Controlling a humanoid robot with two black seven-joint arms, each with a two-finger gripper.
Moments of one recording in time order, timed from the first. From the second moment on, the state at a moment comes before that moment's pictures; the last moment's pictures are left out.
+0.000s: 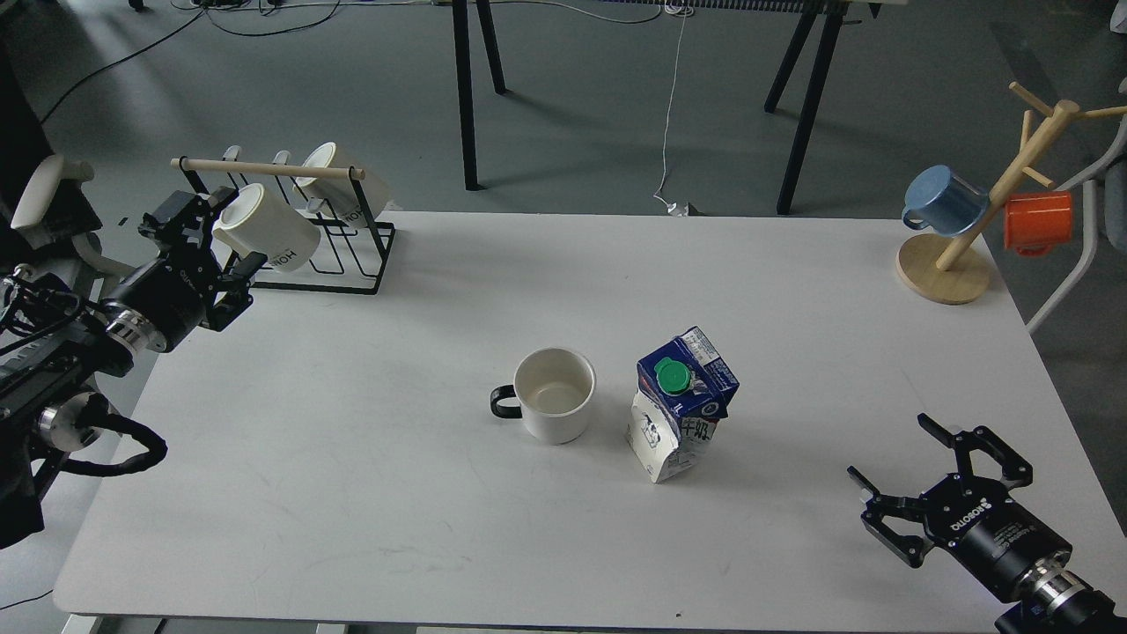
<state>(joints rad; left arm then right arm) -0.54 0.55 -0.68 -0.57 0.46 -0.49 -0.49 -0.18 -0.70 0.99 1.37 0.41 0.49 0.01</state>
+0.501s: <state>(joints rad) -0.54 0.54 -0.68 -0.57 0.46 -0.49 -0.49 0.14 -0.74 1.18 1.06 0.42 0.49 0.01</state>
